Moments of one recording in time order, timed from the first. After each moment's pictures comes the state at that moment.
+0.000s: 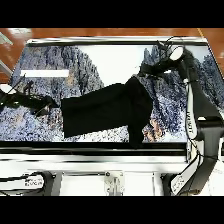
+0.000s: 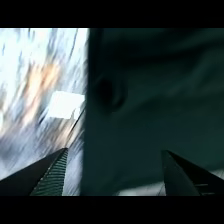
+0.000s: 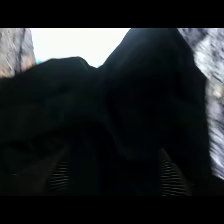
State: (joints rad) left arm 0.29 -1.45 1.15 1.10 -1.27 -1.49; right arm 0.03 -1.92 2.02 -1.17 1.30 1.46
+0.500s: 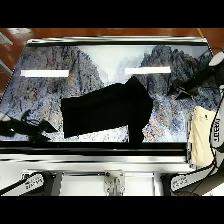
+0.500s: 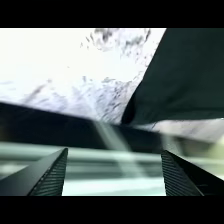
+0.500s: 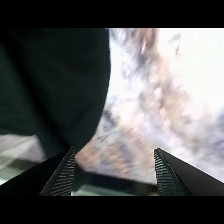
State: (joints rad) left arm 0.46 -1.21 0.61 0.98 -1.22 -1.38; right arm -0.26 -1.73 1.72 -1.15 1.64 1.45
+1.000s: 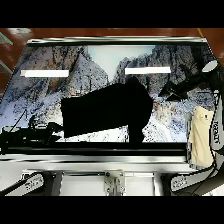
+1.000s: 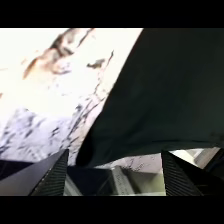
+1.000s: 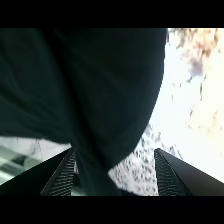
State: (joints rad) left arm 0.42 -1.20 0.42 0.69 -0.95 -1.25; right arm -0.21 -1.71 1.61 -1.04 1.51 1.41
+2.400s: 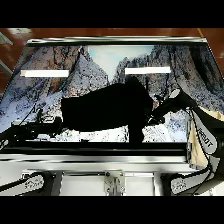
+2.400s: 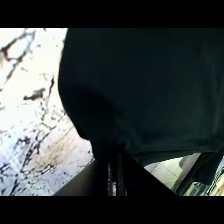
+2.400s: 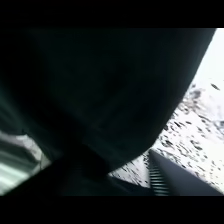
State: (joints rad) left arm 0.29 -1.30 0.49 0.49 -0.93 -1.14; right arm -0.02 -1.70 1.13 -1.03 1.30 1.49
